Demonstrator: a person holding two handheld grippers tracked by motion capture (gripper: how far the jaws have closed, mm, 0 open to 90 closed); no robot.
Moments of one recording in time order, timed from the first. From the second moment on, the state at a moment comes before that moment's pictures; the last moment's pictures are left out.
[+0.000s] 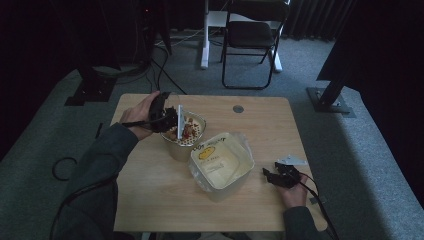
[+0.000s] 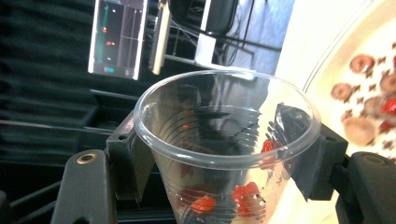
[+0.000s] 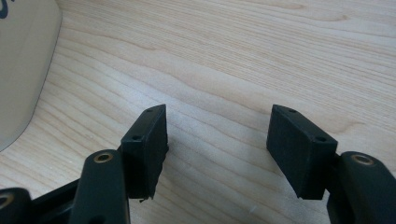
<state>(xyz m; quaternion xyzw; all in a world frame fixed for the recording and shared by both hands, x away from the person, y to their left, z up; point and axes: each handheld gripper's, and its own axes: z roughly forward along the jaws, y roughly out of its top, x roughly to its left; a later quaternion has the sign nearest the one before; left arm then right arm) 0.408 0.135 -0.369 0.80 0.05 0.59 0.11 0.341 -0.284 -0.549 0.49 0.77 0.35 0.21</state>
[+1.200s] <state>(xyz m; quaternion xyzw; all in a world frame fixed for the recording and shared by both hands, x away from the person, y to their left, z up) 0.415 0.159 -0.320 0.79 0.27 0.35 0.44 0.340 -0.284 -0.549 0.49 0.77 0.35 0.21</state>
